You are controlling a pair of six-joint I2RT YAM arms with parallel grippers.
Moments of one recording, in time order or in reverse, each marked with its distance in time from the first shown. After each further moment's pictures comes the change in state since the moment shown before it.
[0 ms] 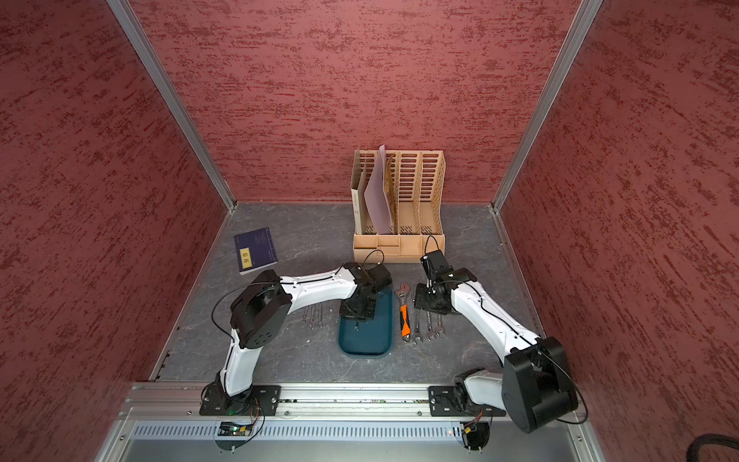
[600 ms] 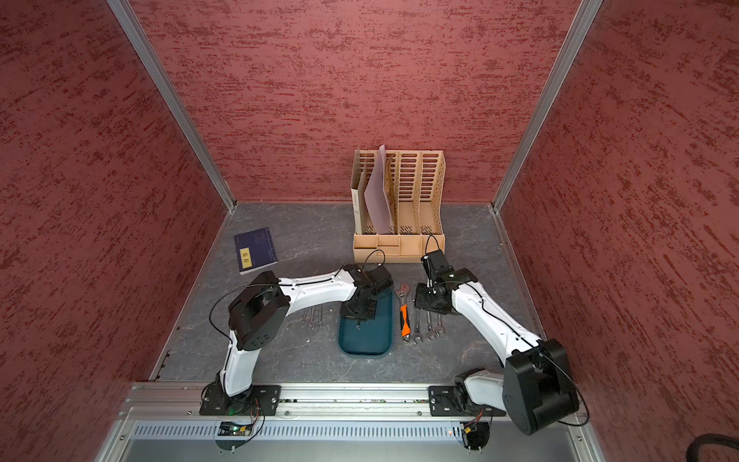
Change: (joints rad) left arm -0.014 -0.022 -0.012 0.028 -0.036 -0.005; right arm 0.000 -0.011 0.000 0.000 0.001 0.000
